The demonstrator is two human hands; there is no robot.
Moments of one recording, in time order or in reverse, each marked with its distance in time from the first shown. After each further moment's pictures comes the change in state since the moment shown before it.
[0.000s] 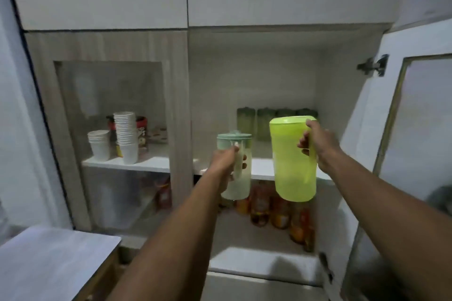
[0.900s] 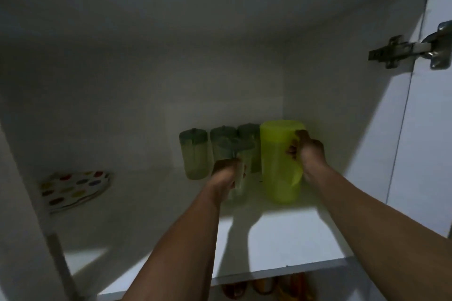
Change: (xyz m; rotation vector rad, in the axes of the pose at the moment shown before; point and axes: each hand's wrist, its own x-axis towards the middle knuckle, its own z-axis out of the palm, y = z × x) left_hand 0.359 -0.003 0.181 0.167 -0.193 0.002; right_hand 0.354 0.081 0.004 0.106 0.314 0.014
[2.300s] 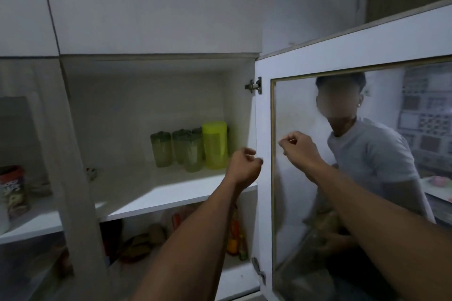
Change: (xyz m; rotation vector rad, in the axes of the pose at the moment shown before) left_hand -0.384 0.030 0.135 0.288 -0.159 0.419; right_hand -0.286 -0.120 -0.282 -0.592 -0.012 -0.385
